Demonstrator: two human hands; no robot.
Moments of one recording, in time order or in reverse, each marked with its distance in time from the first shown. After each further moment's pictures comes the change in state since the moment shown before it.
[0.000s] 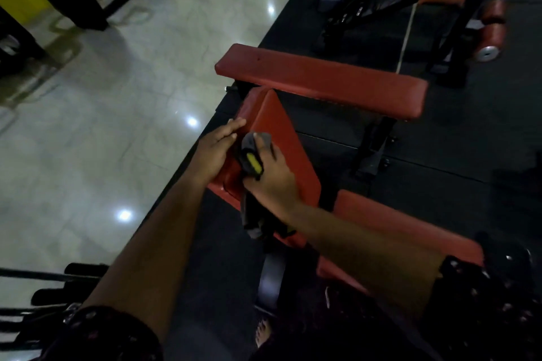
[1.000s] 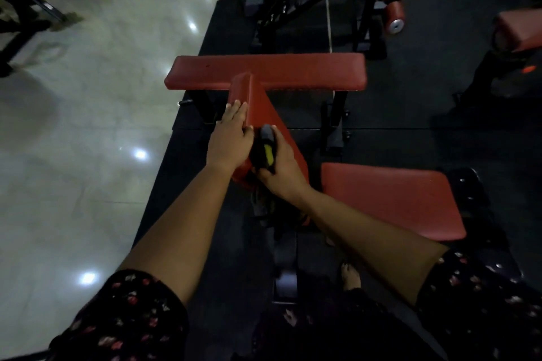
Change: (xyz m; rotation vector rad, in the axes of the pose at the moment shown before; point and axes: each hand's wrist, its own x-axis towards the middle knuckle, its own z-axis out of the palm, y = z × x) left_hand 0.000 -0.001 0.005 0.659 -0.142 0.243; right_hand -0.039 -0.013 0.042 0.241 0.197 0.230
